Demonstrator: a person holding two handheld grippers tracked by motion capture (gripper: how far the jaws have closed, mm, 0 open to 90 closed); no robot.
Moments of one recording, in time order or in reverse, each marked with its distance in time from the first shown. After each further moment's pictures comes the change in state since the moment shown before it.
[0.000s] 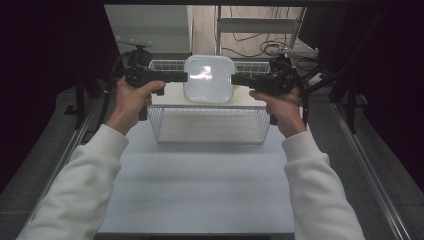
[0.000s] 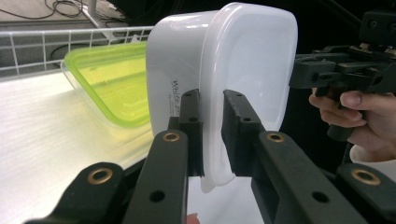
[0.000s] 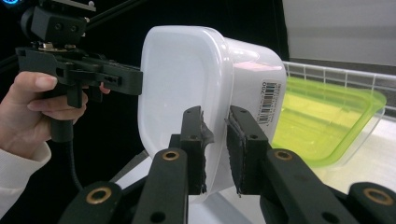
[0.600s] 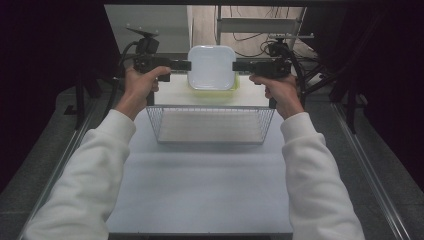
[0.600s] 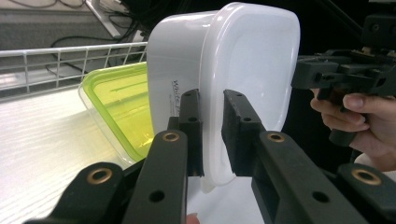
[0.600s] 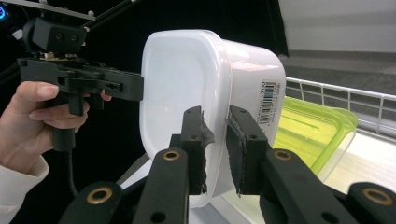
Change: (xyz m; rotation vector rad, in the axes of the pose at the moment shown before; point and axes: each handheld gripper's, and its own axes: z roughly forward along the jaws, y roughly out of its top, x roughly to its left) left arm 0.029 0.027 0.027 0.018 0.005 -0.070; right arm -0.038 0.026 0.019 0.029 0.000 0.068
